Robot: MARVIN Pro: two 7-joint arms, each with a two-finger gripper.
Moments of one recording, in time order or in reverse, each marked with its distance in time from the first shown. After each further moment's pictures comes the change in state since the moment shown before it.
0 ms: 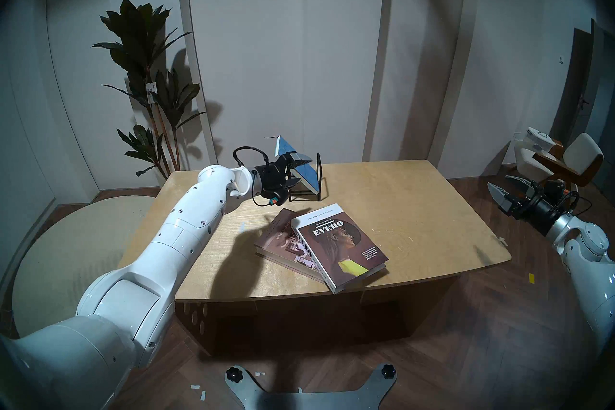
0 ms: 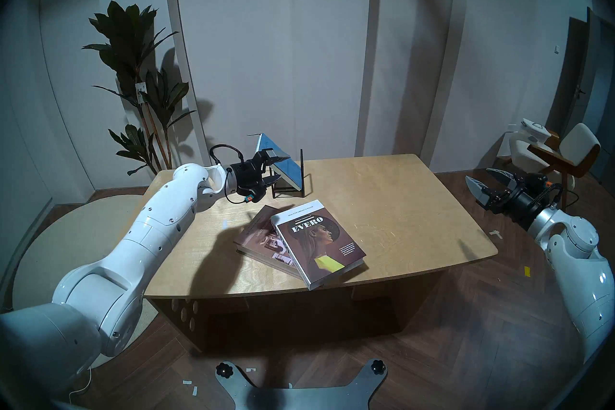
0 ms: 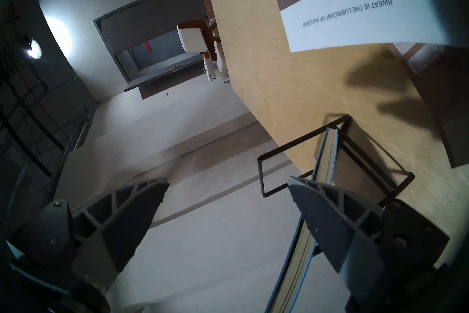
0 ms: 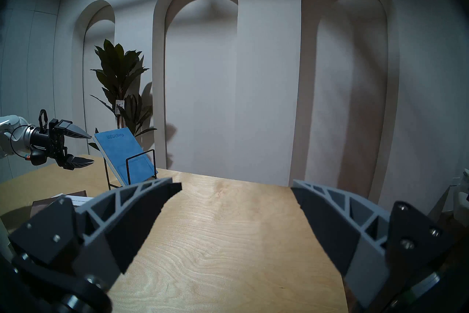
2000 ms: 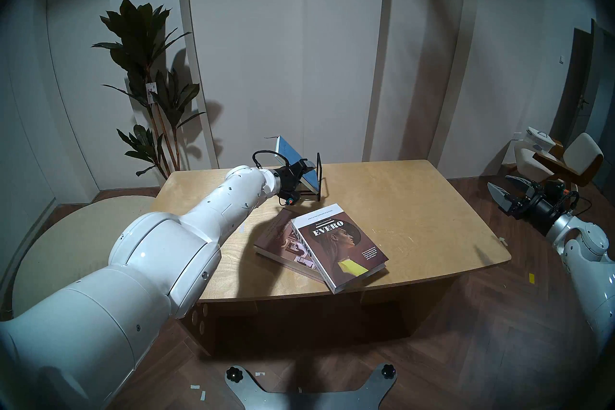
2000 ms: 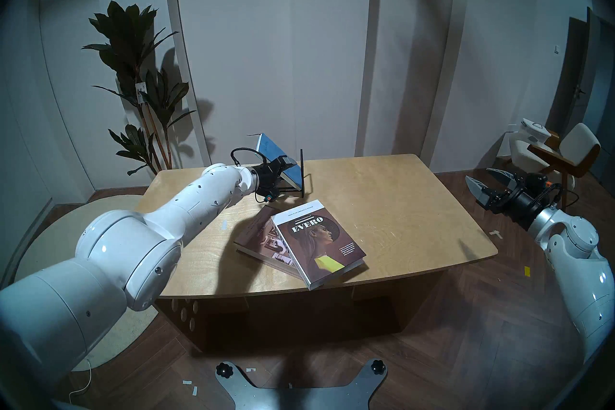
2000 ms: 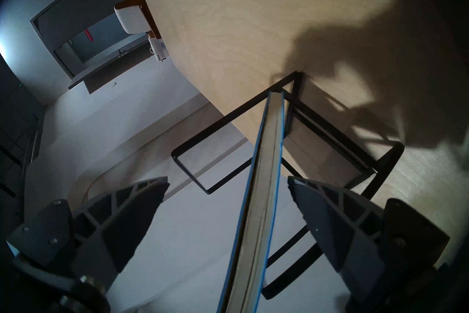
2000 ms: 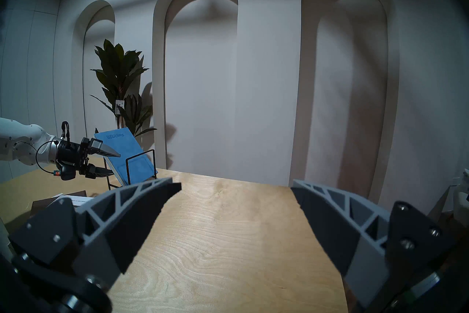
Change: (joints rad) left arm -0.307 -0.229 0.131 0.669 0.244 0.295 0.165; right arm 0.001 0.000 0.000 0.001 0.000 0.000 0.000
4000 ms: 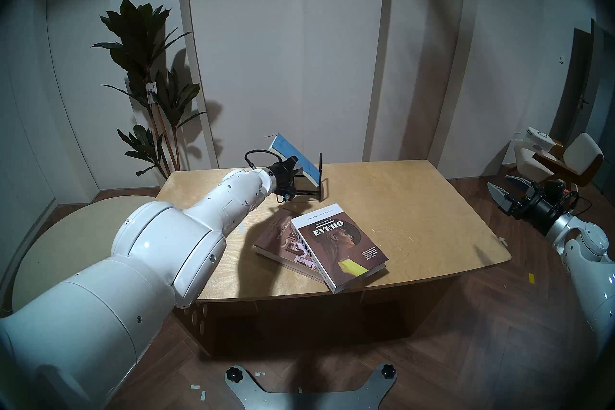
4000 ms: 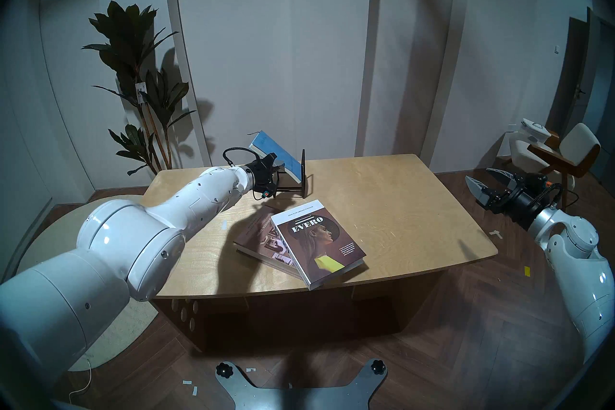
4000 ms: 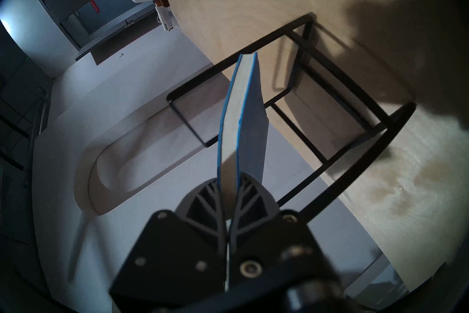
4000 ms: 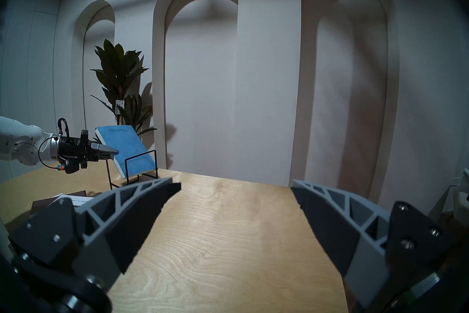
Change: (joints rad) left arm -0.054 -0.019 -0.066 0.116 -0.029 0.117 0.113; right arm 0.001 0.000 -0.001 0.001 0.000 0.000 0.000
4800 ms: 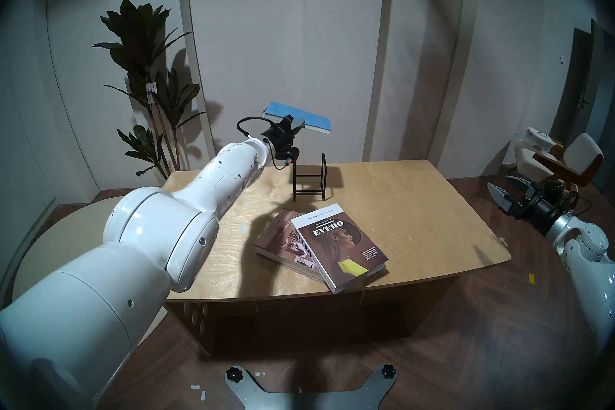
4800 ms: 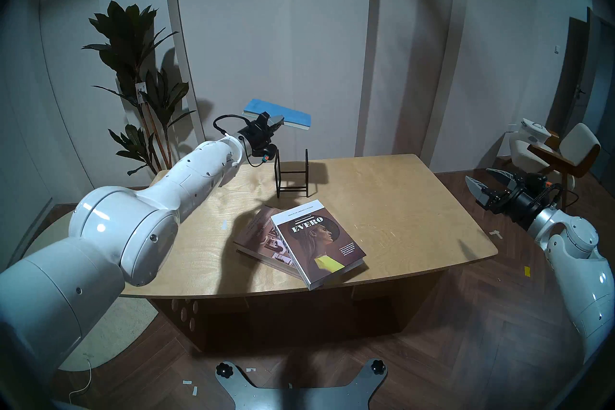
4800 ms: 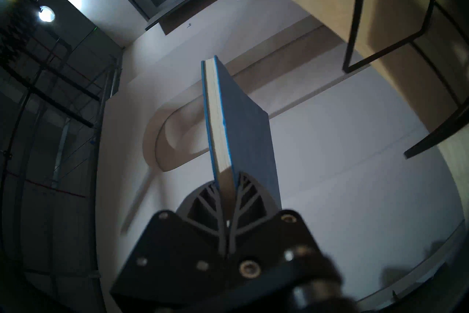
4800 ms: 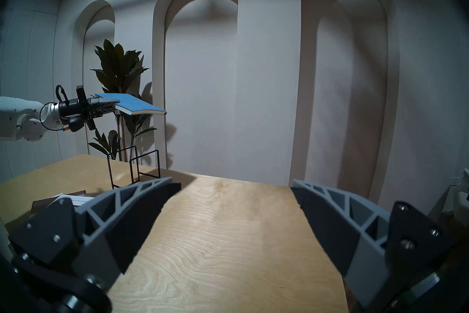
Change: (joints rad) left arm -0.075 0.034 -0.096 -0.089 -0.068 0.000 0.176; right arm 0.001 0.000 -0.001 0.001 0.000 0.000 0.000
